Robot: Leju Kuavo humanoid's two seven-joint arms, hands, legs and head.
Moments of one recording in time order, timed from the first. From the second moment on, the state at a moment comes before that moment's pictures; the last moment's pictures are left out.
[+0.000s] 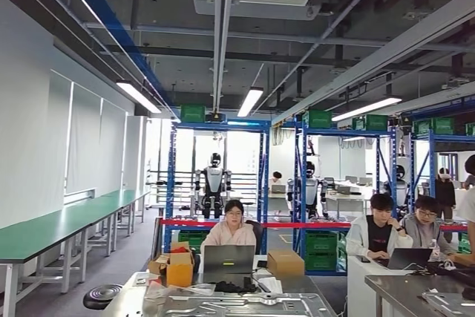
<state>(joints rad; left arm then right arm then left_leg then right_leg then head) -0.10 -0.07 1.37 -0.25 -1.07 -0.05 -0.34 0.05 0.10 0.17 -2.15 0.19 0.20 -0.64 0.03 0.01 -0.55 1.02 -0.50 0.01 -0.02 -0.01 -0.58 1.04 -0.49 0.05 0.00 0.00</state>
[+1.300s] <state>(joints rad) -0.10 -0.07 1.36 -0.25 -1.07 -0.06 -0.35 0.06 0.09 0.16 -2.15 0.19 0.20 -0.65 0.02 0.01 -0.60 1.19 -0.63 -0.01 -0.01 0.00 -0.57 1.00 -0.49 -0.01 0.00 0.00</state>
